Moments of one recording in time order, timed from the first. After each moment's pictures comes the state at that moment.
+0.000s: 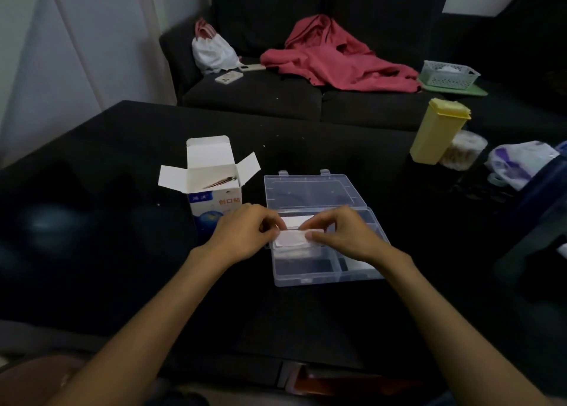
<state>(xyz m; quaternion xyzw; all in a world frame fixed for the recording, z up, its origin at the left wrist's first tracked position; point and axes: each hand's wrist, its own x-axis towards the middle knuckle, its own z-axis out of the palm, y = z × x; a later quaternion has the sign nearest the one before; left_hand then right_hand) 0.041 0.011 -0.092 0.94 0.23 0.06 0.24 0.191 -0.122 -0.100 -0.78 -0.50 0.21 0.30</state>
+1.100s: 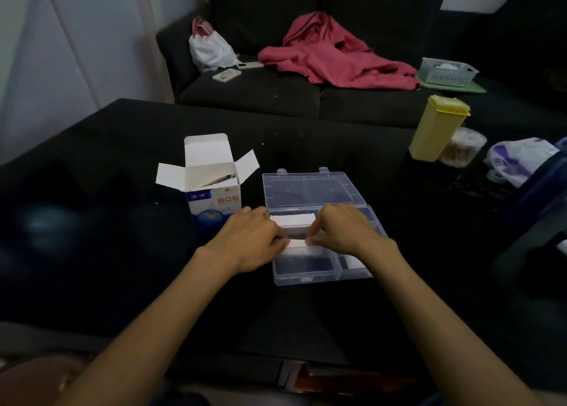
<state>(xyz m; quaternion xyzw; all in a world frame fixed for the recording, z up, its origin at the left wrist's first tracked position) 0.040 0.000 -0.089 0.98 0.16 -0.03 0.07 0.178 -0.107 -0.088 -0.86 -0.50 0.08 0.04</state>
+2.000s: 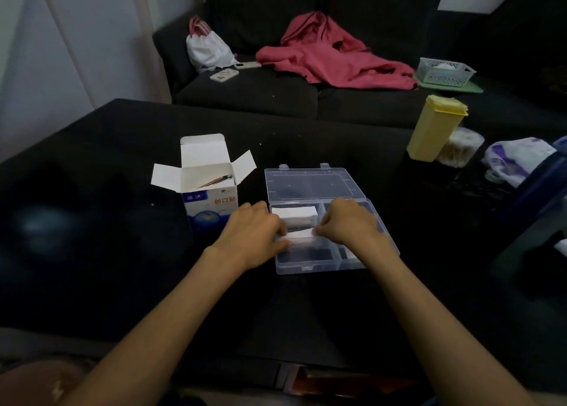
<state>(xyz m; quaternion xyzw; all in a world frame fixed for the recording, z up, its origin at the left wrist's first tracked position) 0.049 -0.006 -0.089 0.98 0.18 0.02 0.04 0.182 -0.104 -0.083 -0.94 -0.32 0.11 0.08</state>
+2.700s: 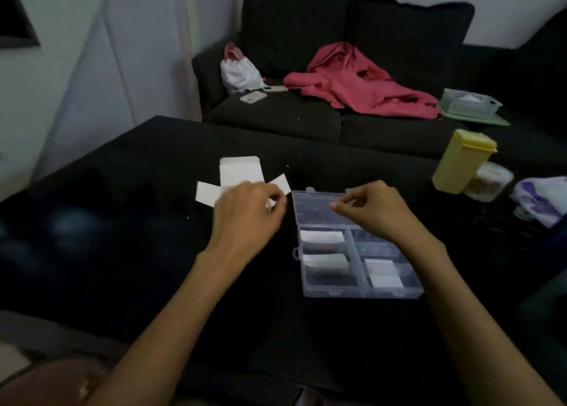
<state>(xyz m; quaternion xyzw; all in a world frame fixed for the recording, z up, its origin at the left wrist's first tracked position) 0.011 0.021 -0.042 0.90 0.30 0.30 0.09 0.173 -0.097 -0.012 -0.87 -0.42 0.12 0.25</state>
